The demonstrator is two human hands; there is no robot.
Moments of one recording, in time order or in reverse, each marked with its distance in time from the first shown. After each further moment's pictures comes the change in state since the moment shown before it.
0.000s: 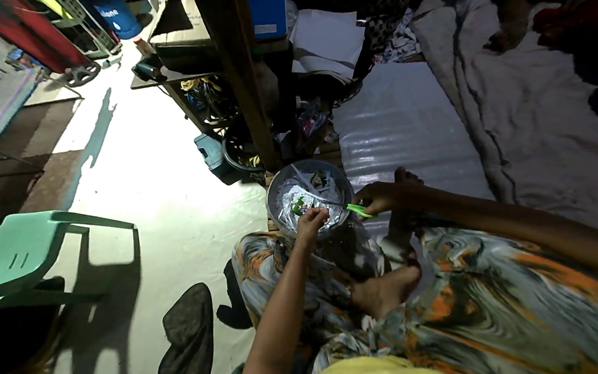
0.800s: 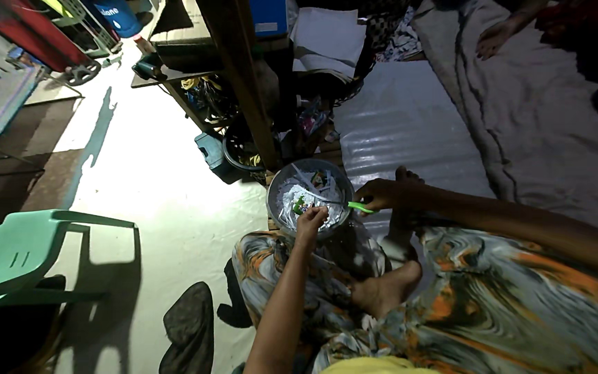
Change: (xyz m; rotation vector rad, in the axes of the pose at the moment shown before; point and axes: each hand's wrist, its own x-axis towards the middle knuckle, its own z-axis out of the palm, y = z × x) left_hand 0.001 0.000 -0.001 0.008 0.023 0.006; right_hand -0.001 -0.004 -0.003 -0.021 0.048 0.011
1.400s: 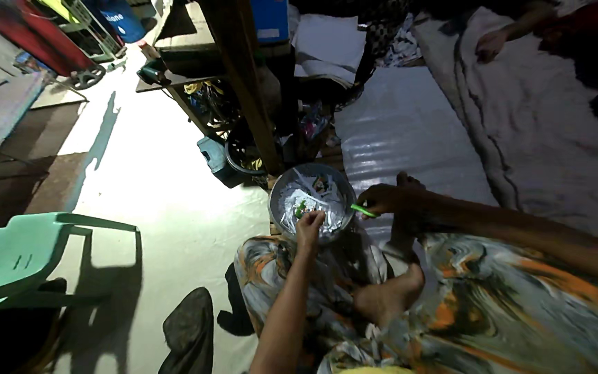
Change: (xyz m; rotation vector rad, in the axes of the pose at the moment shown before) left_hand 0.001 -0.007 -0.005 0.253 0.115 0.129; right_hand -0.002 0.008 0.002 -0.016 -0.010 0.028
